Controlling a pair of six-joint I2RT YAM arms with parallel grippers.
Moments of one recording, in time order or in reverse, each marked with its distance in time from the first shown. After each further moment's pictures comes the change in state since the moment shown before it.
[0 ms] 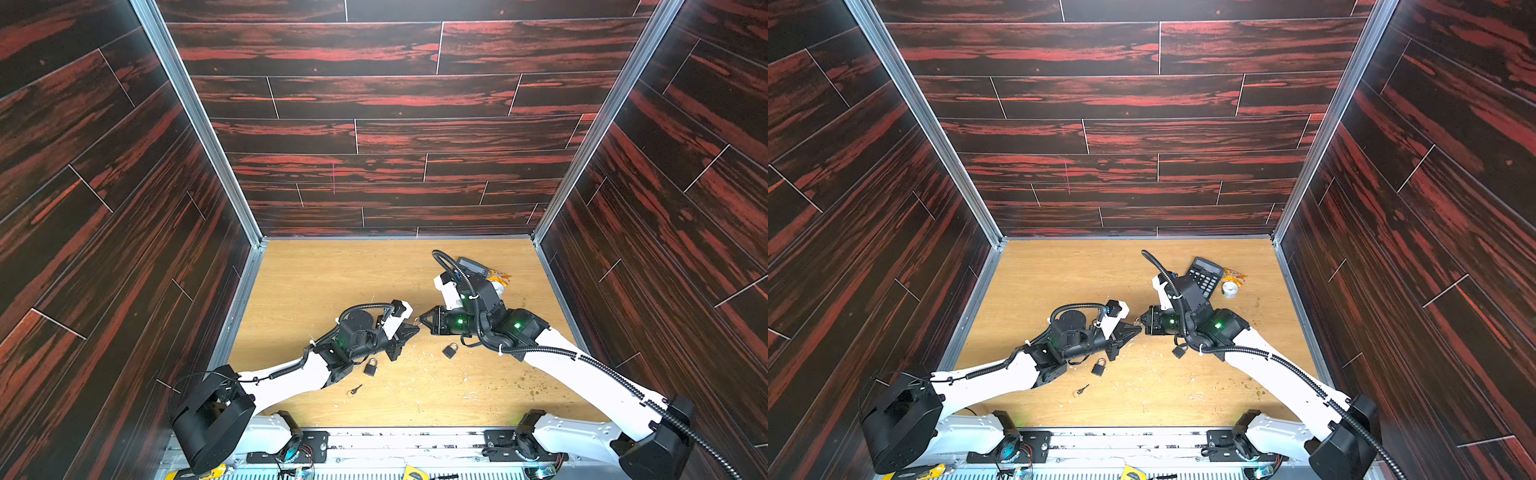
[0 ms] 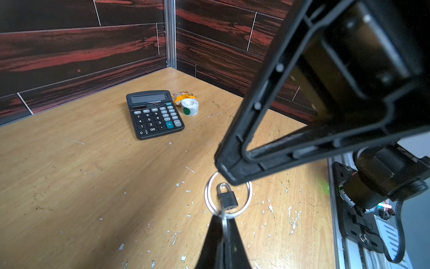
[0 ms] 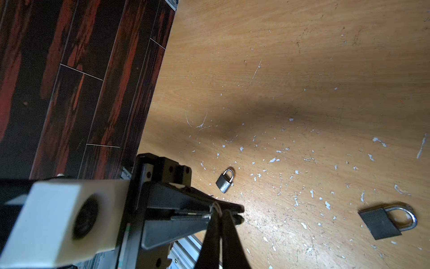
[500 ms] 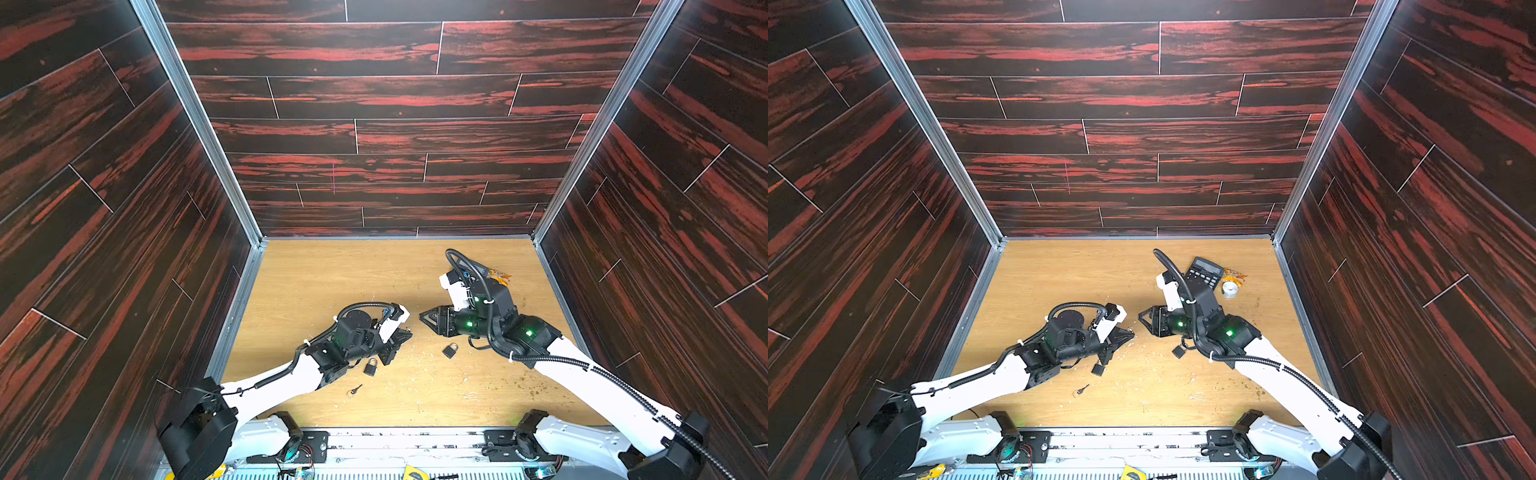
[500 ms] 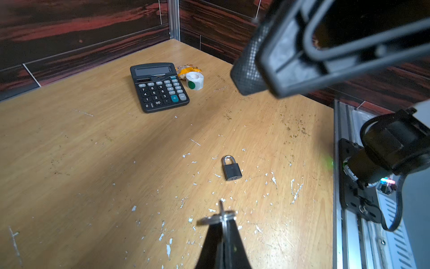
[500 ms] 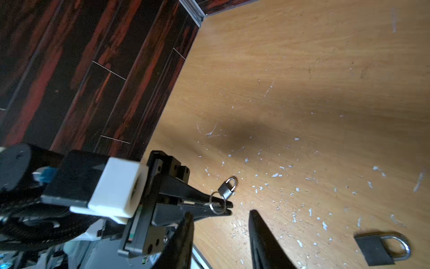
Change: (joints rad) left arm 0.011 -0.105 0.018 -0.252 -0.006 0.064; right arm -0.043 -0.105 -0.098 0.126 -0.109 -0.122
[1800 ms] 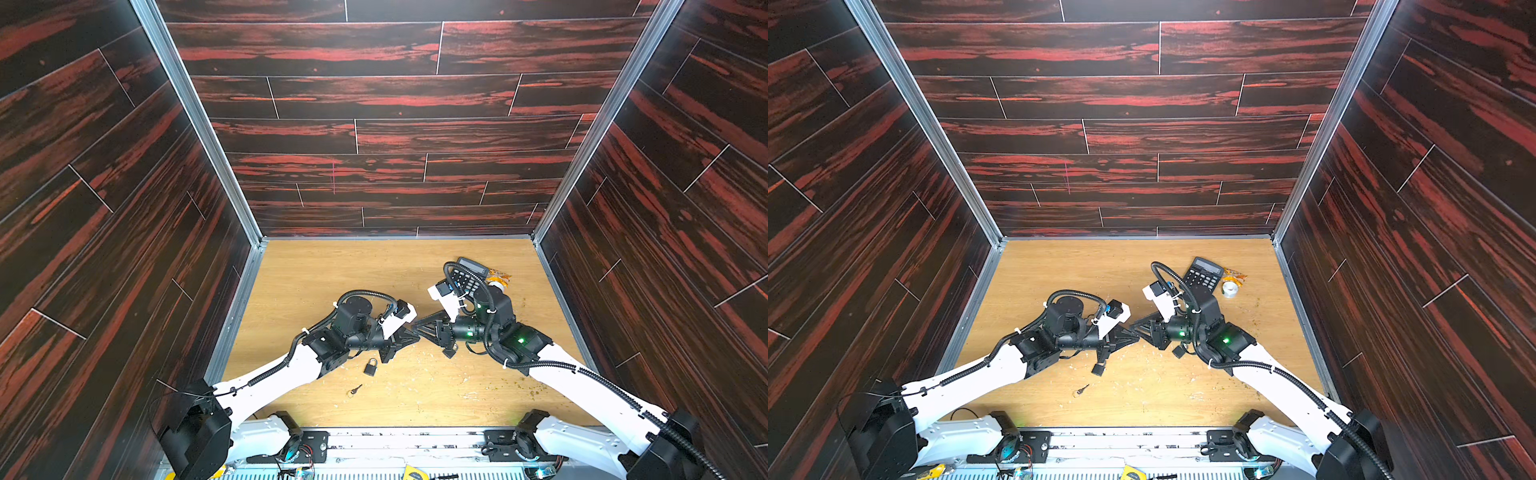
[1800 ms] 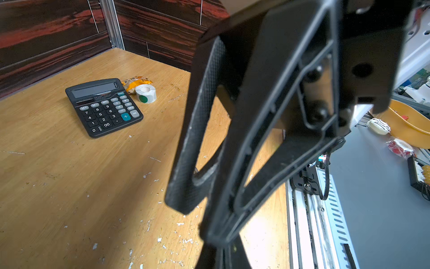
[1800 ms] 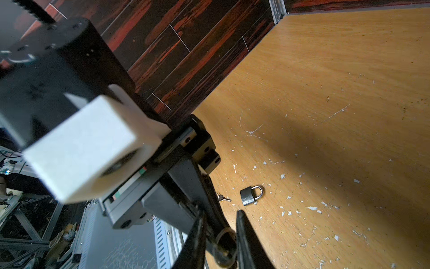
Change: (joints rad) left arm 0.035 0.019 0.129 -0.137 0.272 0.079; right arm -0.043 0.010 -0.156 0.284 -0.306 -0.205
